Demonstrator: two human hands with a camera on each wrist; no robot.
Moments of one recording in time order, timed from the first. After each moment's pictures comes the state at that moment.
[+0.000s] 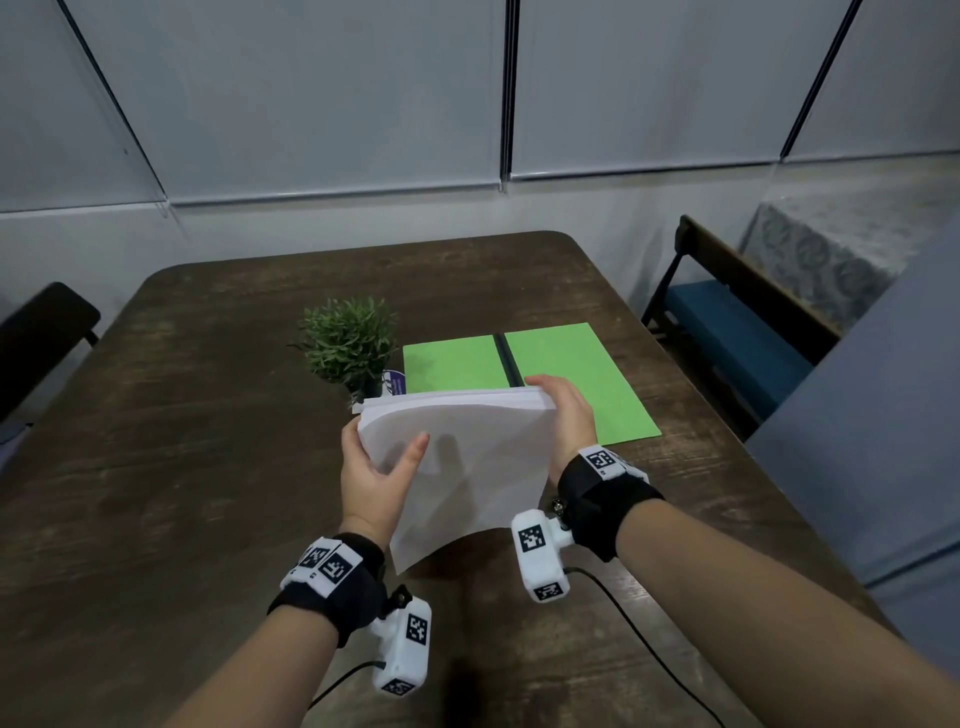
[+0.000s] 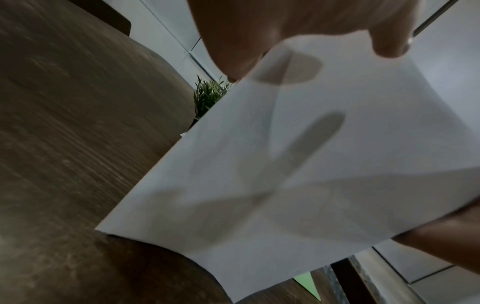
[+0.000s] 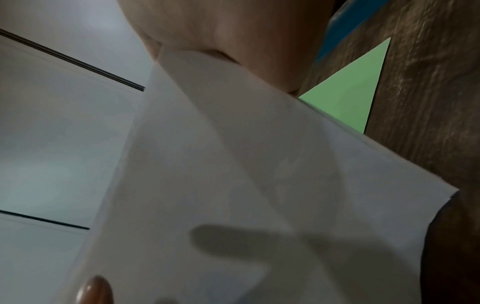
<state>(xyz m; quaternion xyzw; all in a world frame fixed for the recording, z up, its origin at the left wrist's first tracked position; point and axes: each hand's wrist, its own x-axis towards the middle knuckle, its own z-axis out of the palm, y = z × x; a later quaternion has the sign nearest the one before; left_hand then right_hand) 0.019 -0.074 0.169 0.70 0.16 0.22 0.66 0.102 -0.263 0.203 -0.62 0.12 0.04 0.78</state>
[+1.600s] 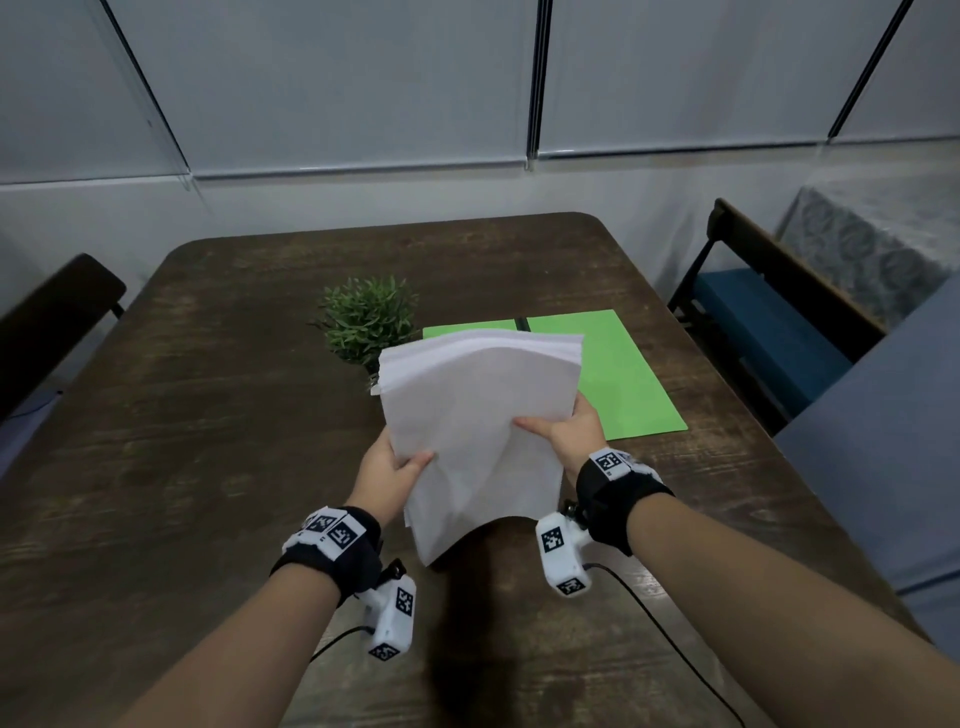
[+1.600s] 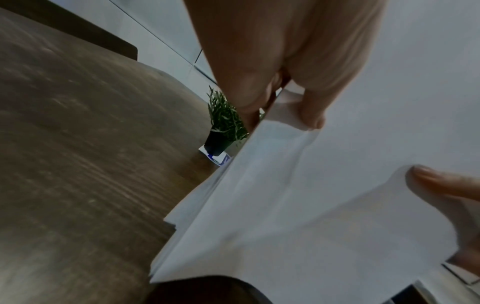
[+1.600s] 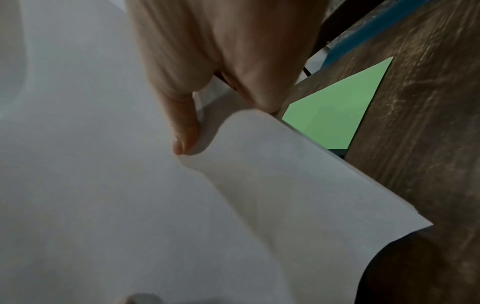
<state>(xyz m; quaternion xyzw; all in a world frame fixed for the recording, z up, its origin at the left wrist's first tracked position) 0.038 -0.040 0.135 0.78 0.15 0.05 0.61 0.126 -0.253 0.139 -0.69 0.06 0.07 0.72</state>
